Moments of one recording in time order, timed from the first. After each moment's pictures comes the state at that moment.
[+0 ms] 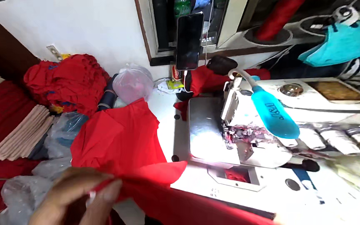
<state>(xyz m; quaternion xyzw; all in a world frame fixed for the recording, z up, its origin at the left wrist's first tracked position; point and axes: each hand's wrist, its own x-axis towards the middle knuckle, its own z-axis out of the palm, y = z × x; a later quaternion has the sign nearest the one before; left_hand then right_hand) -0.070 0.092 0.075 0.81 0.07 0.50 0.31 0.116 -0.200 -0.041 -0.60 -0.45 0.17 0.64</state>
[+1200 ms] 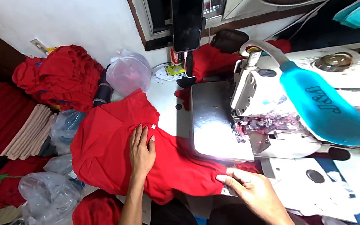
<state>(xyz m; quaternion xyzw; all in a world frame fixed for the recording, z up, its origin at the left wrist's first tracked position) 0.018 0.164 -0.146 0.92 0.30 0.22 0.13 0.131 -0.140 -0.181 -0.82 -0.32 0.06 0.47</state>
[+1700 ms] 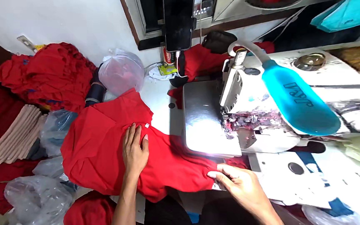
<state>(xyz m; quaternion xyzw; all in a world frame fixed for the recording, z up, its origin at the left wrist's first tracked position) 0.017 0.165 -0.147 0.92 0.30 0.22 0.14 0.128 -0.139 -0.182 -0.82 -0.33 0.04 0.47</state>
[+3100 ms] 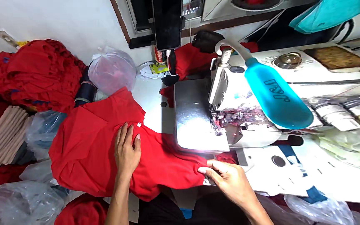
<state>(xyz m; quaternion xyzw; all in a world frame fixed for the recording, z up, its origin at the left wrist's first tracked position) 0.016 0.166 -0.146 0.92 0.30 0.22 0.14 0.127 -0.137 -0.183 -0.82 -0.34 0.02 0.46</state>
